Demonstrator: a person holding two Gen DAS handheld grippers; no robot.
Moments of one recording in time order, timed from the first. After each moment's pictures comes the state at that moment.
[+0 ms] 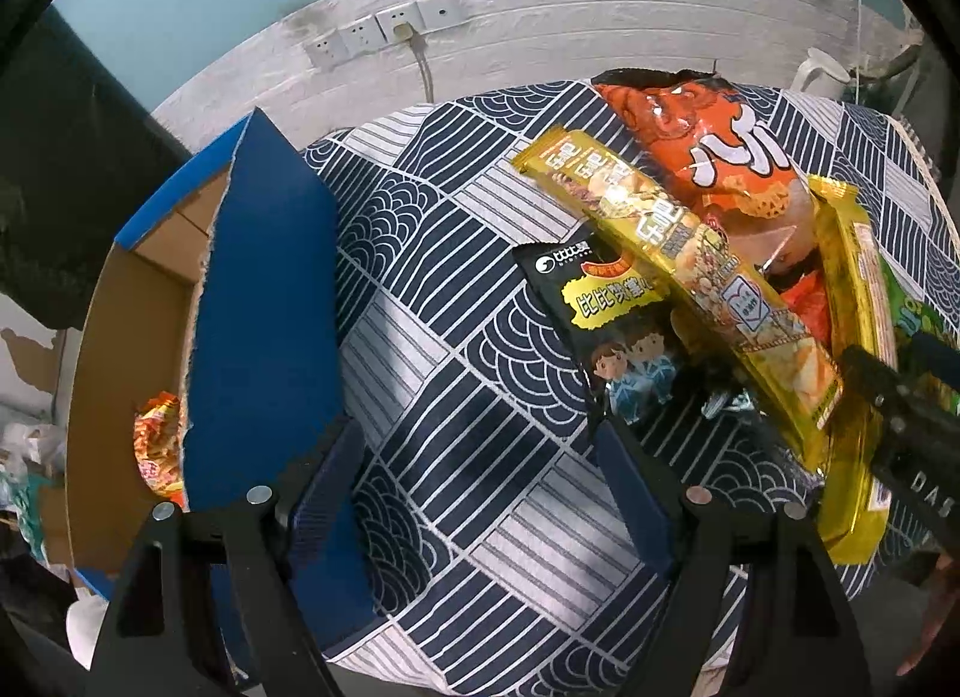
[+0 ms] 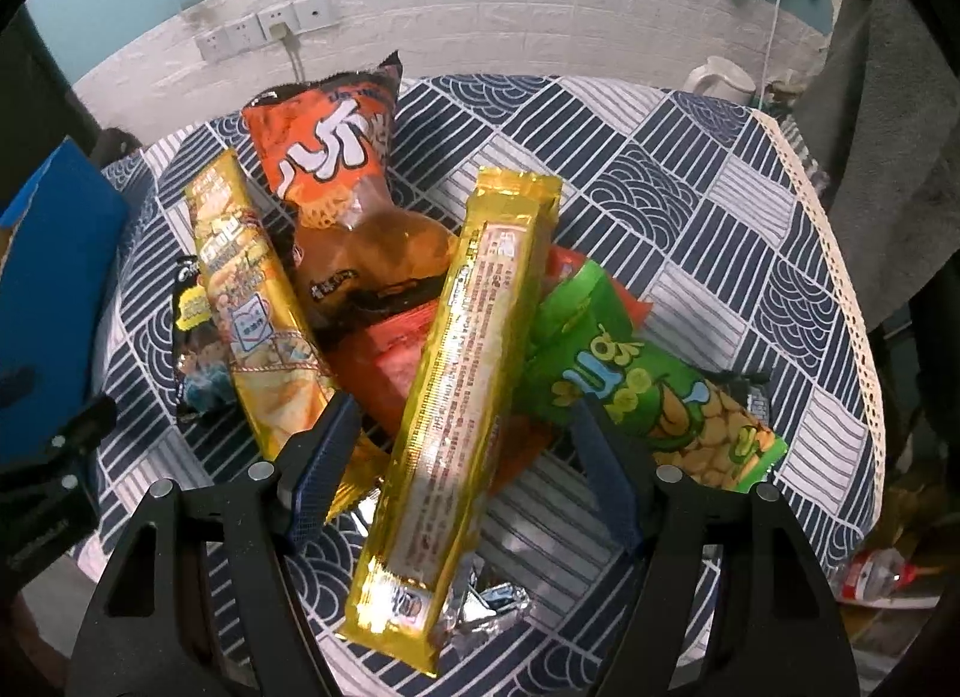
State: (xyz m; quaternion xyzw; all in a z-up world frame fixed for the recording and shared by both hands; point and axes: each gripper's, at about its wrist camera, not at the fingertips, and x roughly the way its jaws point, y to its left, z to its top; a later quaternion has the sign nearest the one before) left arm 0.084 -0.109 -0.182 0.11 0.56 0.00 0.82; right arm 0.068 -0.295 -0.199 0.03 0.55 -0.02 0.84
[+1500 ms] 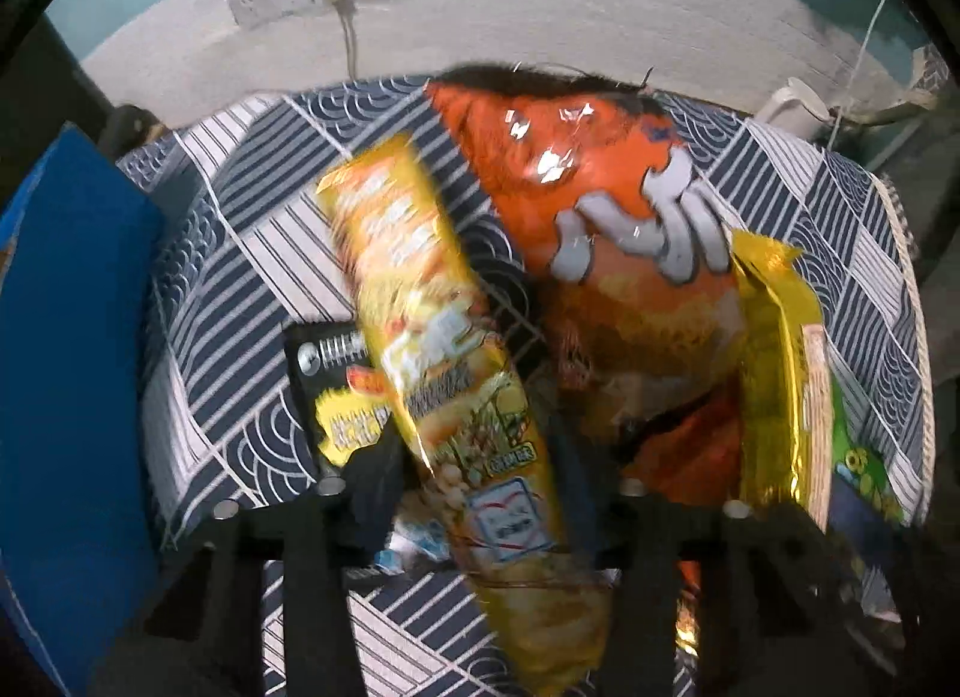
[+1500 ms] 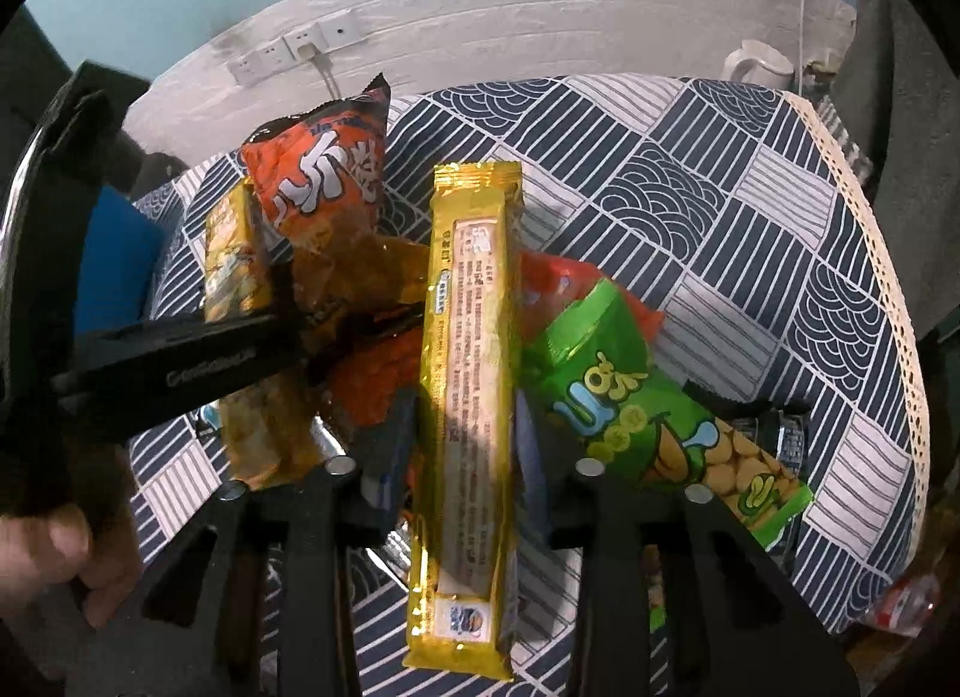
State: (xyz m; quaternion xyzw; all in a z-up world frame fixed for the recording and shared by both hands) left arm 0.148 -0.183 -0.216 0.01 0.60 -0.05 0.80; right arm 0.080 -0.333 -0.201 0.09 0.54 0.04 0.84
